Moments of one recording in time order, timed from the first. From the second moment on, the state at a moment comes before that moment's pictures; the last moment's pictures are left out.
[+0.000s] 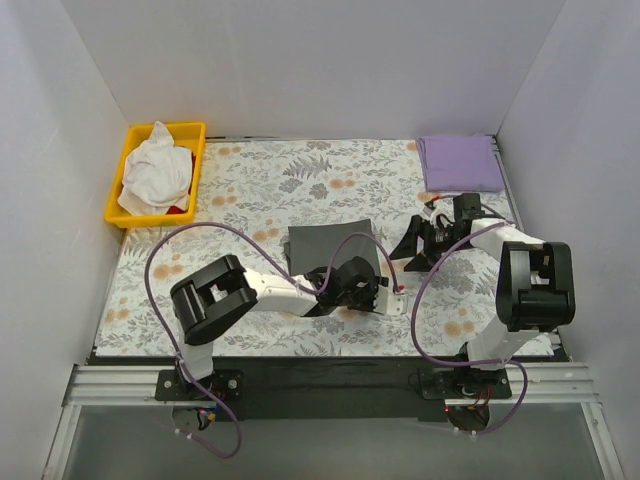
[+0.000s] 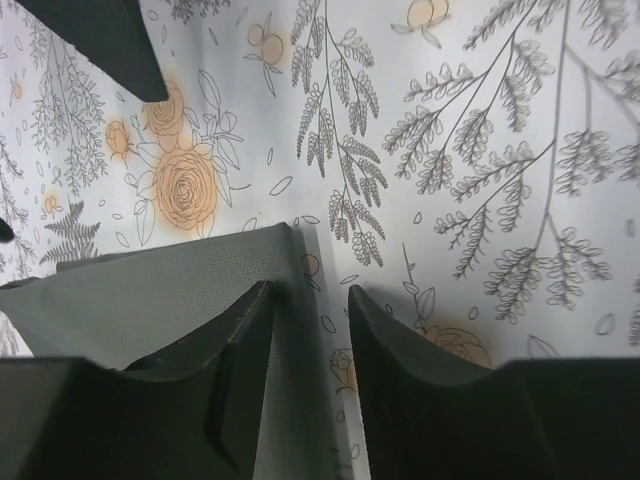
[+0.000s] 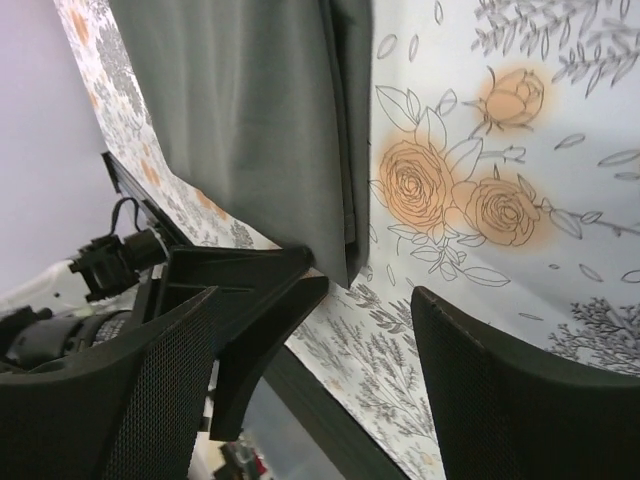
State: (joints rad) left arm -1.11 1.85 0.98 0.19 0.08 0.72; right arm 0.01 1.65 0.94 -0.54 -0.87 0.21
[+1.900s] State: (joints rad) left arm -0.93 1.53 0.99 0.02 0.25 0.36; right arm 0.22 1.98 1.43 -0.27 -0.54 0.29
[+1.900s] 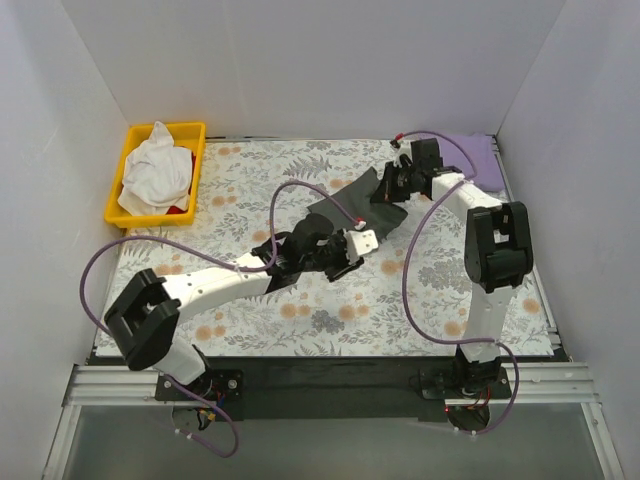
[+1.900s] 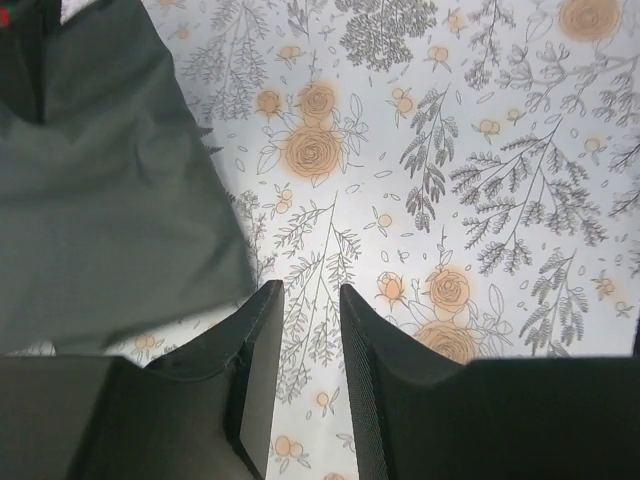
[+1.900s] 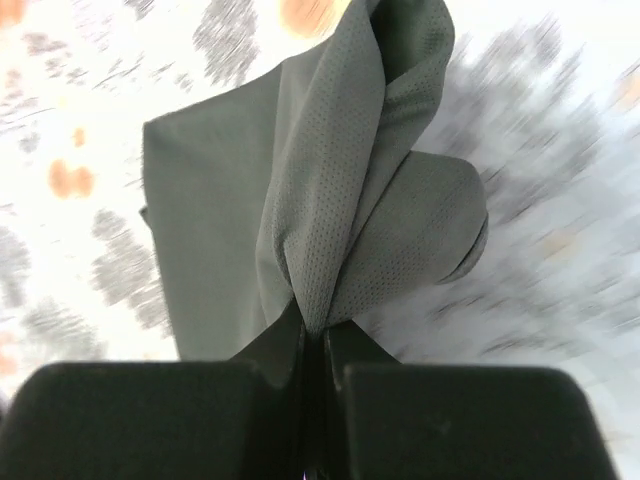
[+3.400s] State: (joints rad) left arm -0.90 1.36 0.89 -0.21 0.27 0.16; right arm 0.01 2.19 2.21 -0.56 -0.11 -0.58
